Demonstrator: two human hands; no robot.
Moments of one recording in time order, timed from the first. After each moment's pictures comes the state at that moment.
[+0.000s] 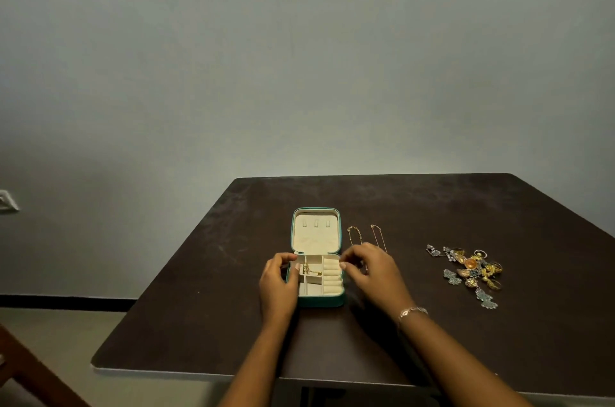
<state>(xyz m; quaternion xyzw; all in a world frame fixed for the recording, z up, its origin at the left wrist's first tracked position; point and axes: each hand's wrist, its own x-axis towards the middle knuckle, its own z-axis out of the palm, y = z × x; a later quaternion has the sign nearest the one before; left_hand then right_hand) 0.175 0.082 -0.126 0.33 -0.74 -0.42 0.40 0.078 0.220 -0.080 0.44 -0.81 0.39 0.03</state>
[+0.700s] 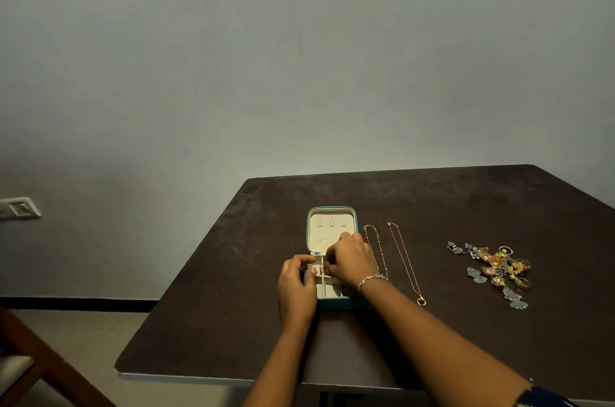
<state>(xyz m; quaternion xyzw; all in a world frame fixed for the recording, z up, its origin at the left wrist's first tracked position) 0.175 0.078 -0.129 0.32 -0.76 -0.41 0.40 0.080 0.139 -0.084 0.44 -0.88 0.16 0.02</state>
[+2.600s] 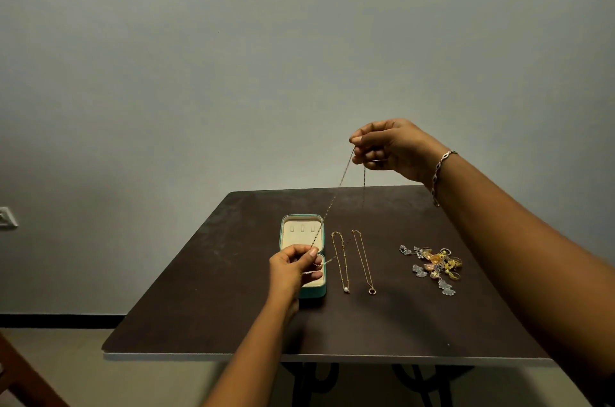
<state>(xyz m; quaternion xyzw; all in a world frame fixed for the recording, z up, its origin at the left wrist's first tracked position) 0.202 0.153 -0.048 0.23 -0.57 -0.73 0.31 0.076 0.283 0.136 0.40 -0.66 0.61 -0.21</state>
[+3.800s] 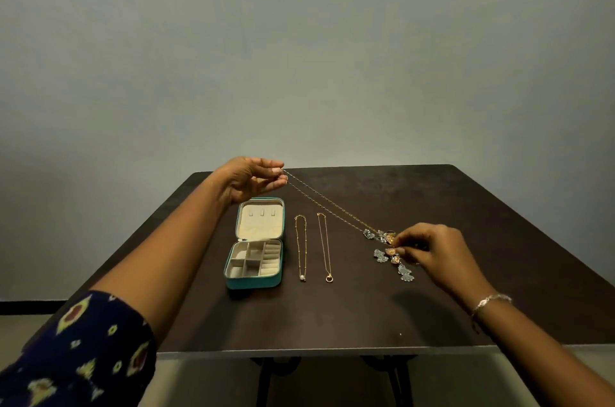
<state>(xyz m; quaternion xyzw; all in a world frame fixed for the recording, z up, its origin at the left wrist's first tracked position) 0.131 0.101 0.059 0.20 -0.59 -0.77 0.14 0.044 0.395 -0.025 0.37 -0.83 0.41 0.07</state>
